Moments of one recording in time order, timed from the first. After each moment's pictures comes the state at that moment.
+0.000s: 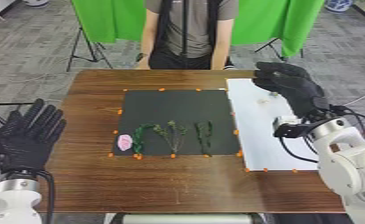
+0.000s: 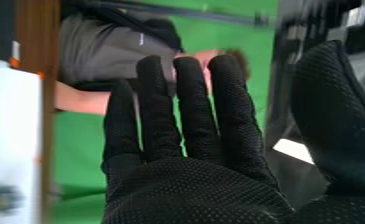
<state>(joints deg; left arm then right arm) 130.8 -57.2 -102.7 -126.8 10.2 16.5 21.3 -103.3 -49.5 91.3 -117.7 -53.5 2.8 0.9</state>
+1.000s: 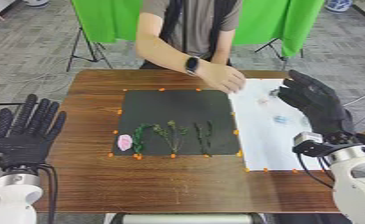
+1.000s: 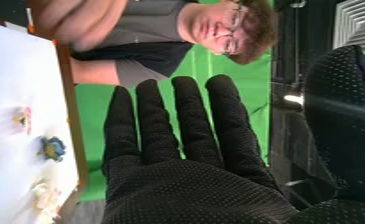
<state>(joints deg) 127.7 -58.4 -102.0 -125.8 -4.5 11.6 24.1 -116.1 -55.0 100.9 -119.3 -51.3 1.8 -5.3</state>
